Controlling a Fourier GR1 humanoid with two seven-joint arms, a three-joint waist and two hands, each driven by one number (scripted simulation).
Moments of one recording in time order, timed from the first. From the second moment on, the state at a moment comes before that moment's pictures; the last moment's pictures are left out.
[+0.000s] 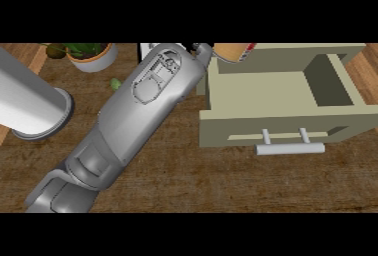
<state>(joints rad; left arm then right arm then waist) -1.31 0.00 -0.23 -0.83 0.17 0.52 0.25 0.26 -0.04 -0.29 -2.18 -0.13 0.22 0.11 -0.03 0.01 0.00</state>
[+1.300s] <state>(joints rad) -1.48 0.00 -0.48 -0.43 0.44 0.62 0.03 0.15 -0.04 -0.25 -2.10 -0.08 0.20 0.10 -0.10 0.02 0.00</state>
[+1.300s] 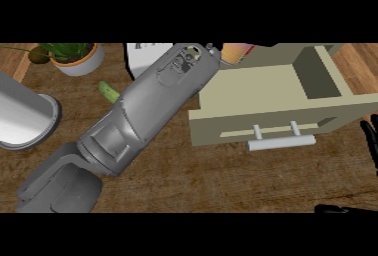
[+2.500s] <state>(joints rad) -1.42 0.00 -0.64 -0.37 0.55 0.77 -0.05 0.13 -0.05 -0.23 -2.16 -0.08 0.20 0.15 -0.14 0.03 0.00</state>
